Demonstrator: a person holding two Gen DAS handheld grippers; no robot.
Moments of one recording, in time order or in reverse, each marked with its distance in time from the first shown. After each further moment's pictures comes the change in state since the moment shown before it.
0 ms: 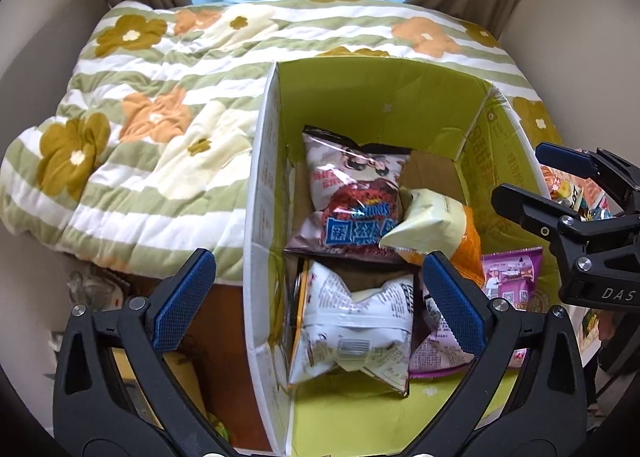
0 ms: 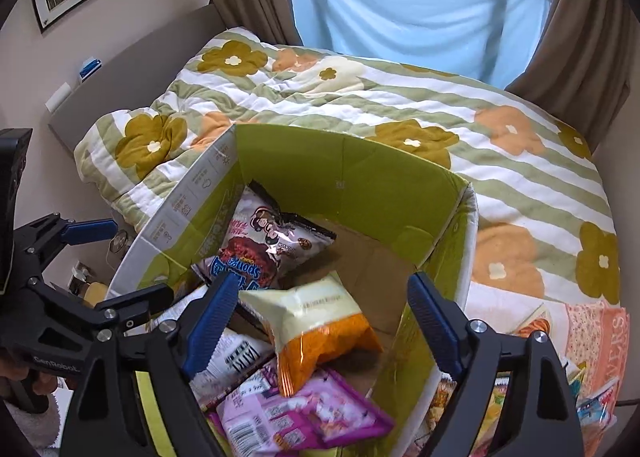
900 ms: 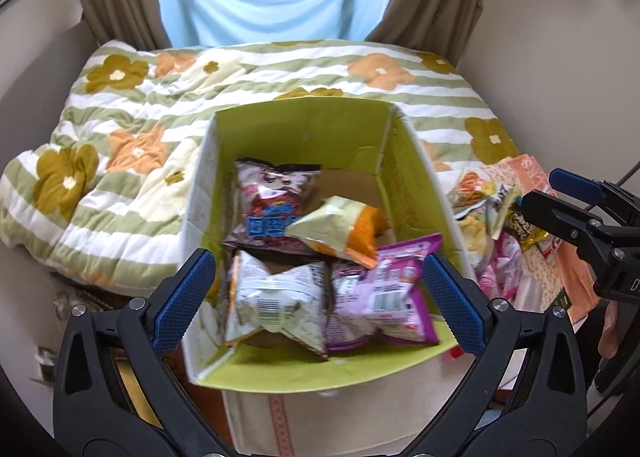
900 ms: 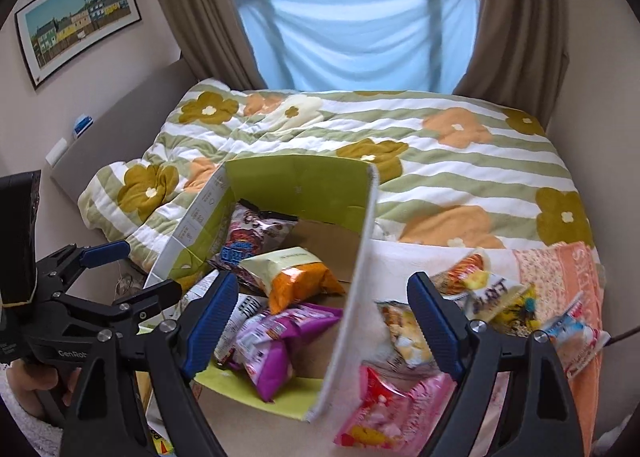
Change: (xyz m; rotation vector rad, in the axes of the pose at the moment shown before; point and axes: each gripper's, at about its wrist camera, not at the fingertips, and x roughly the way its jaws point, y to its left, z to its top) left arm -0.084 -0.079 -0.040 0.050 -0.160 -0.075; right arm -0.125 -0.033 -0.062 0.164 -0.143 -0.055
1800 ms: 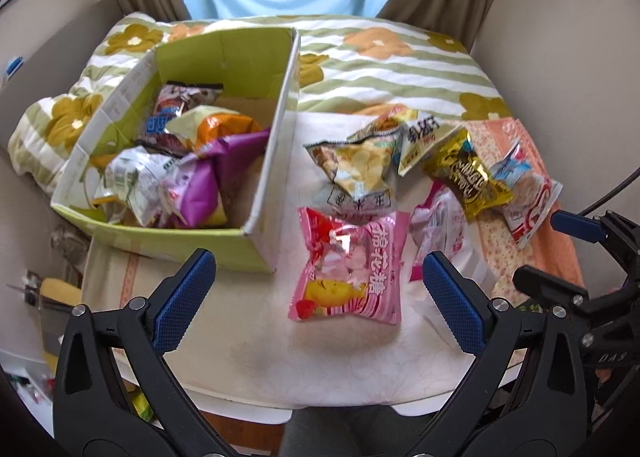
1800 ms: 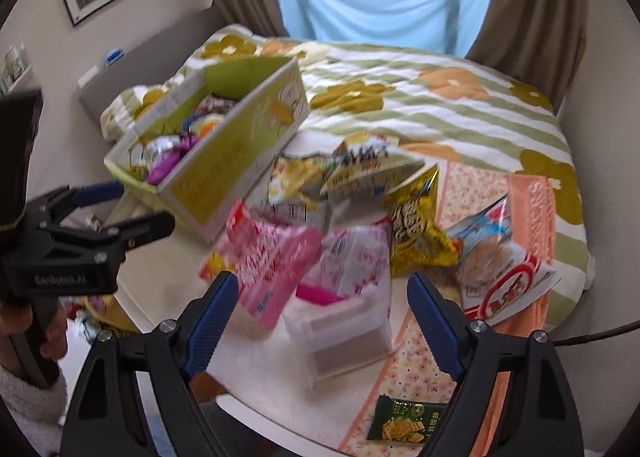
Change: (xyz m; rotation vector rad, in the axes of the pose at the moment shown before) left arm 0.028 -0.202 -0.101 -0.117 0.054 0.135; right arm -0.042 -0.173 -0.132 -0.187 0.157 0.113
